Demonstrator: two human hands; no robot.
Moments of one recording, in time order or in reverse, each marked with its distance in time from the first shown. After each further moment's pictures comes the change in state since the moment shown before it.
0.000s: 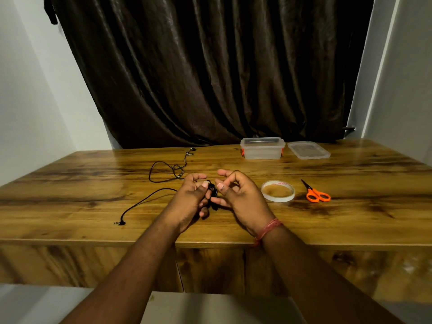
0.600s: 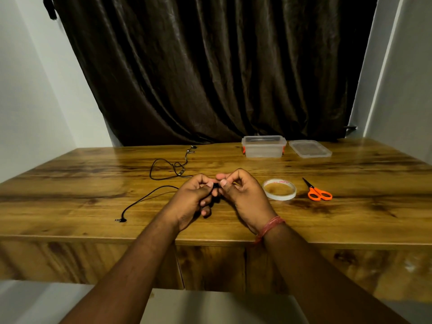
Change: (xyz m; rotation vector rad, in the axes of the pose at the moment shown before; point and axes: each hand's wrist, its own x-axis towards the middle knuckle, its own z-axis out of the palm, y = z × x) left_hand -0.003 0.000 -0.004 -0.011 -0.138 -0.007; right_hand 0.006 0.011 -0.005 -0.089 0.047 -0.039
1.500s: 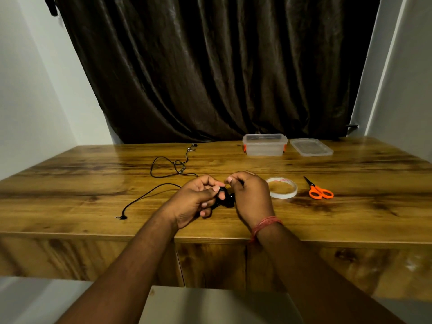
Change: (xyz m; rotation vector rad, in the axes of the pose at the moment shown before) left_hand -0.003 0.001 -0.004 0.042 -0.135 -0.043; right_hand 0.005 0.002 -0.004 -0.699 0.268 -0.128
